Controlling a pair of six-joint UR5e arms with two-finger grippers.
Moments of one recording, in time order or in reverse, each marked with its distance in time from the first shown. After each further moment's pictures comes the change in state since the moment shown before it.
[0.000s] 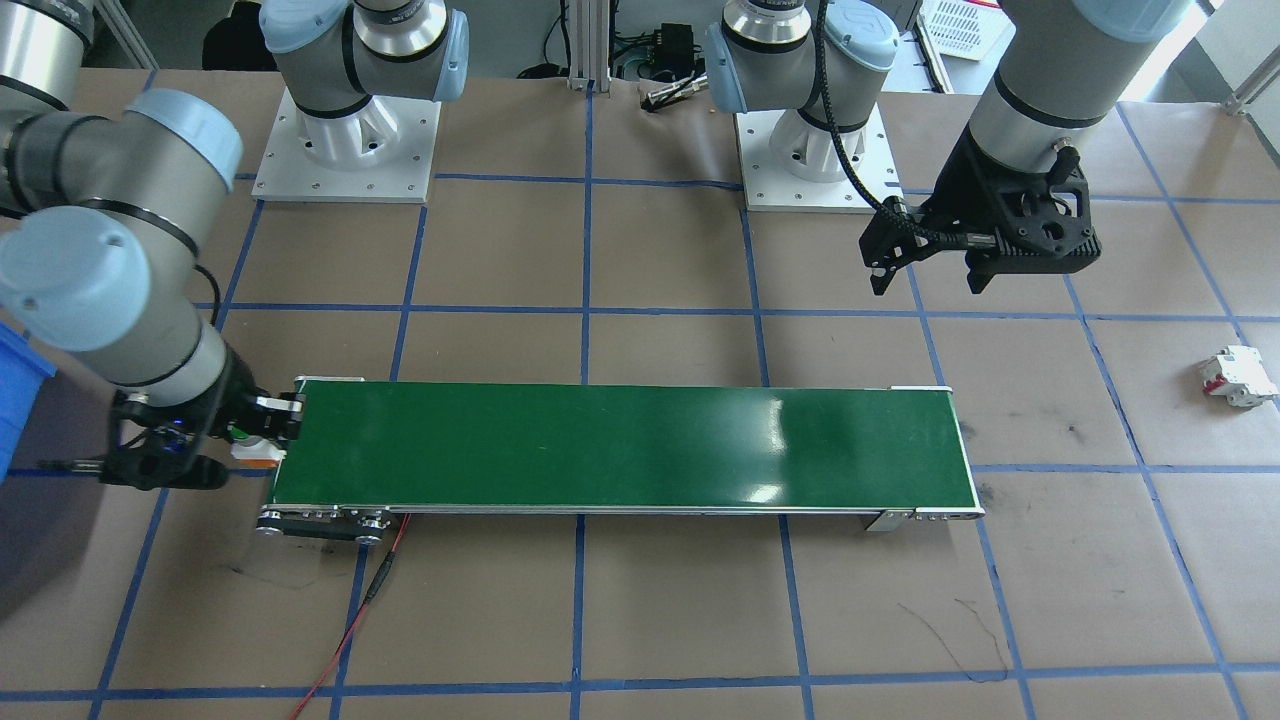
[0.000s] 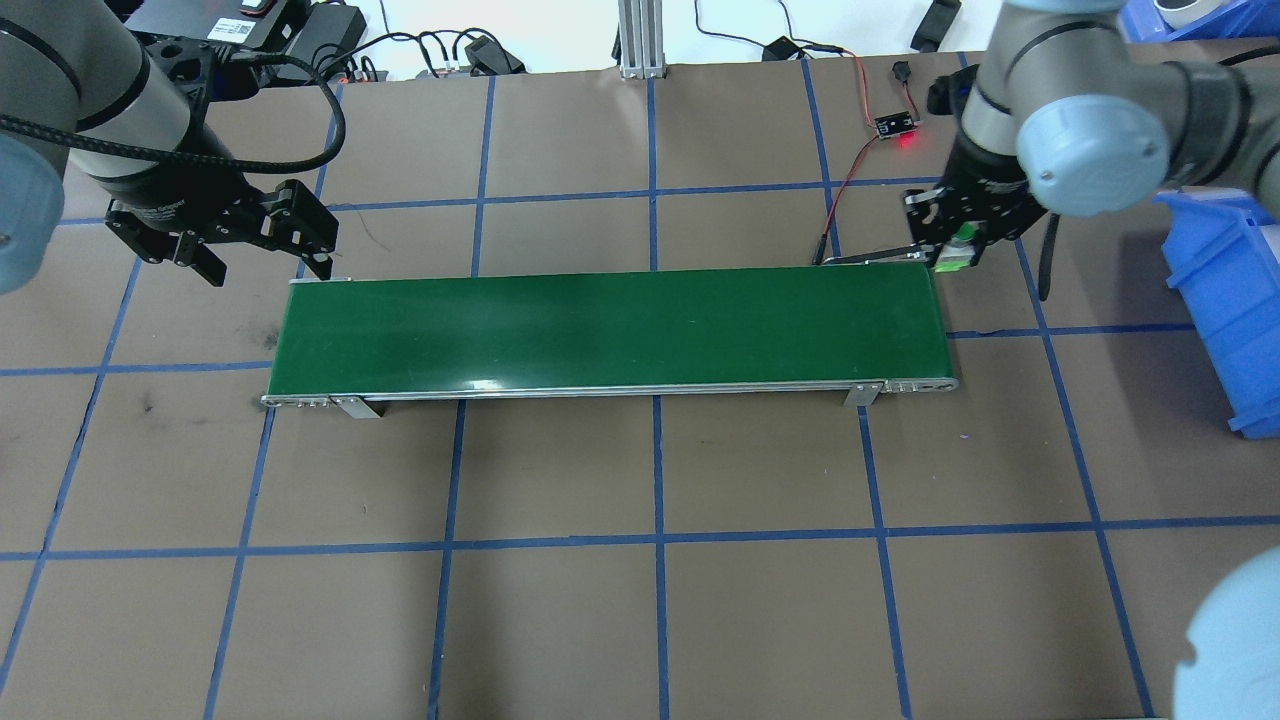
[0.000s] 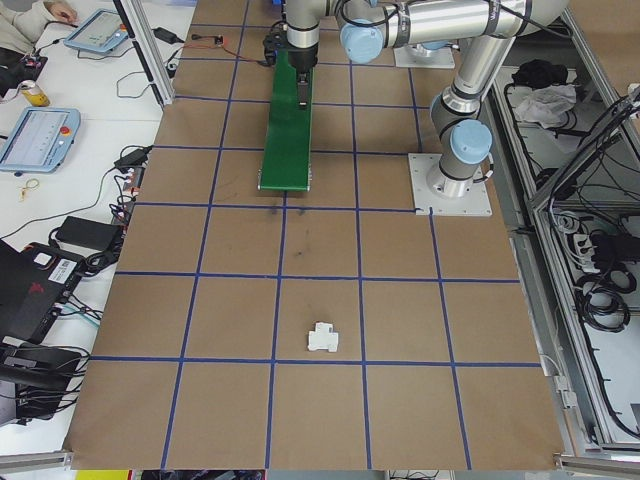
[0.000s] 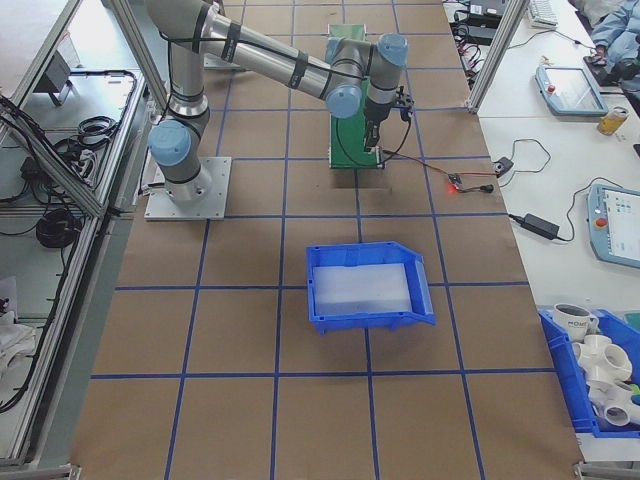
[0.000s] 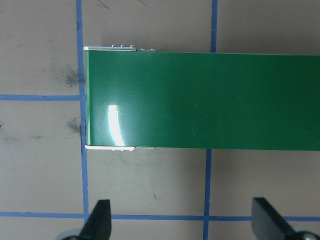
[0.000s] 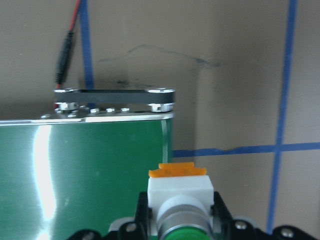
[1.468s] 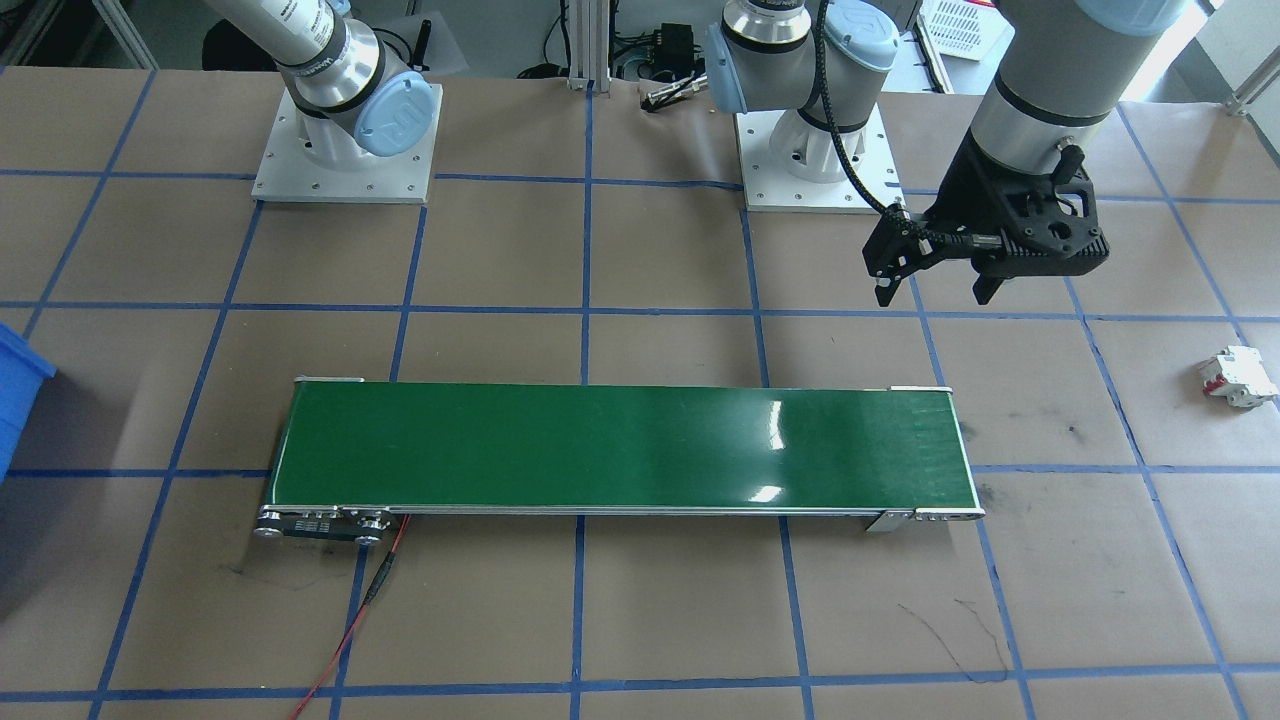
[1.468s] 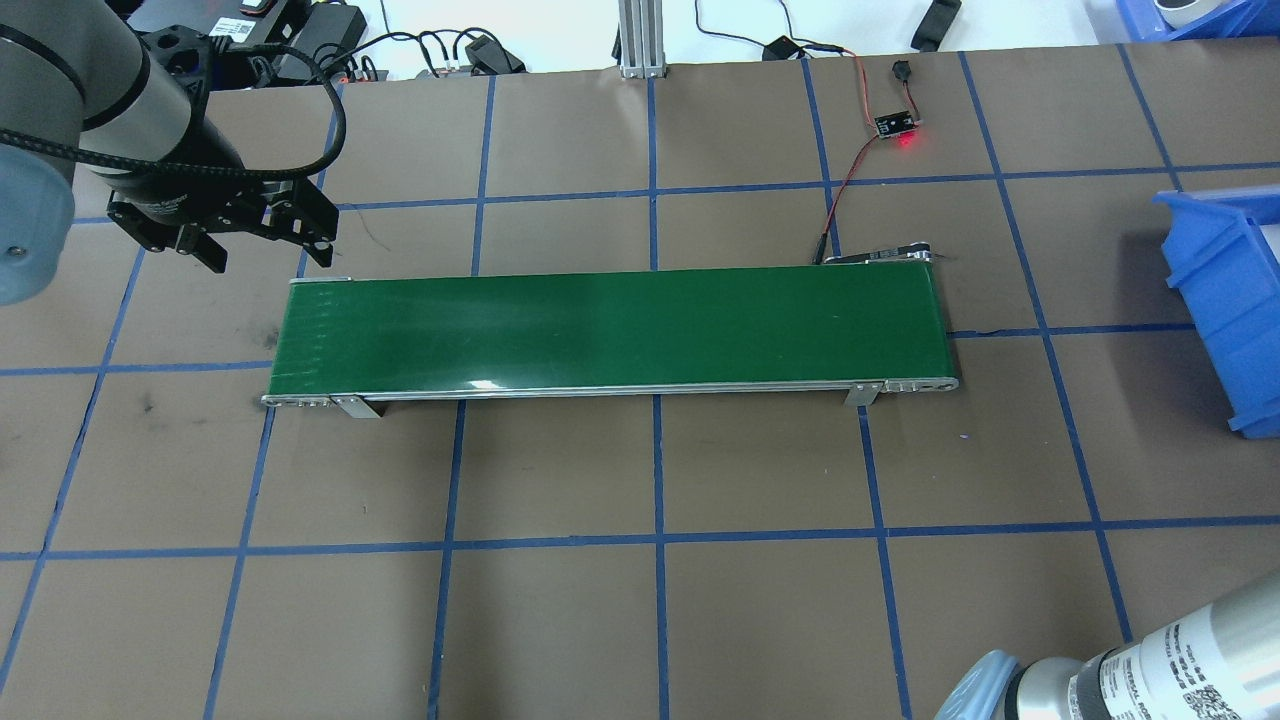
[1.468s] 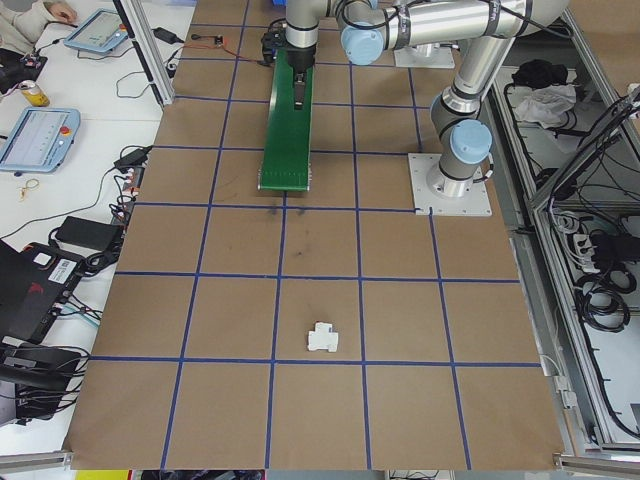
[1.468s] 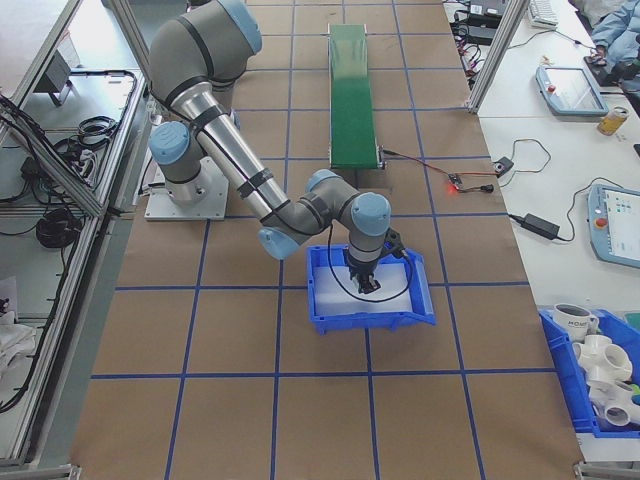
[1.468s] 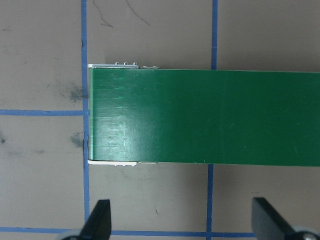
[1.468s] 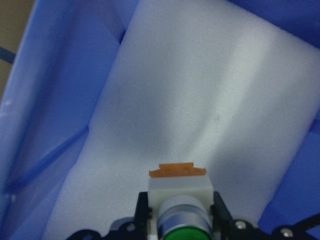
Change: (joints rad) left arm 0.000 0.003 -0.017 0.068 -0.001 0.001; right arm -0.682 0.164 -0.012 -0.288 0.025 -1.195
